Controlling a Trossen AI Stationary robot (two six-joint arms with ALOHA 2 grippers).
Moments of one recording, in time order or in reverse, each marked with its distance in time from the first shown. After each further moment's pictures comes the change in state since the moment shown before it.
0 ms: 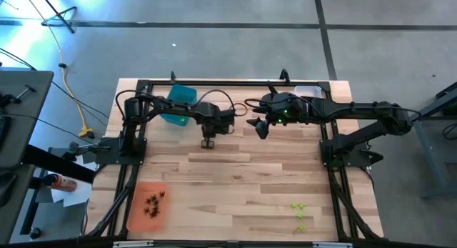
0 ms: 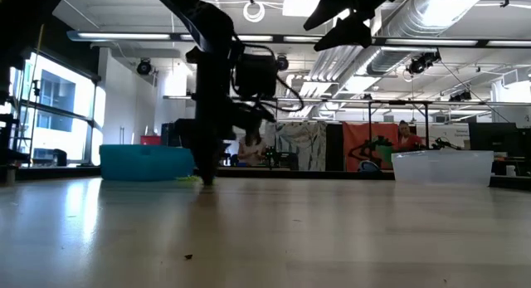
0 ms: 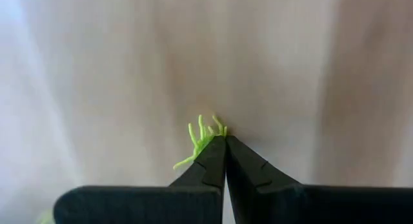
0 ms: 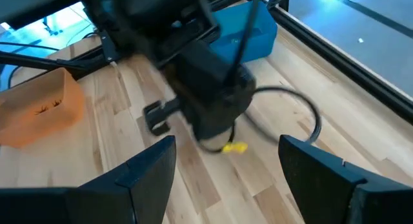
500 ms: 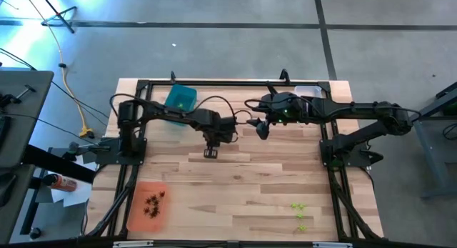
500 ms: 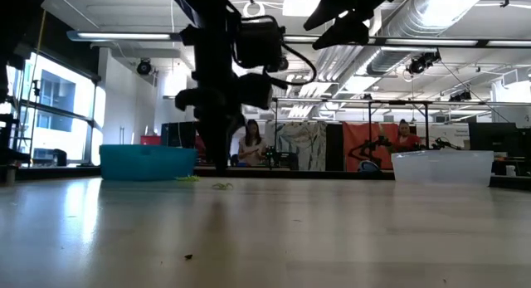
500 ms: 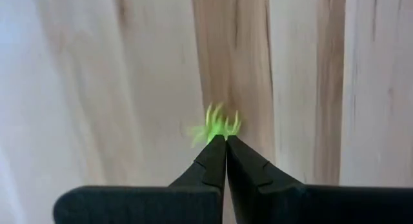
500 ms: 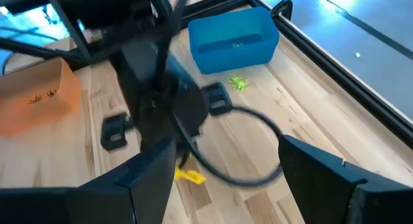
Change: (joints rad) left arm -0.104 -0.071 -0.003 0.066 0.101 -0.069; right arm -0.004 0.000 0.000 0.009 -0.001 -0.083
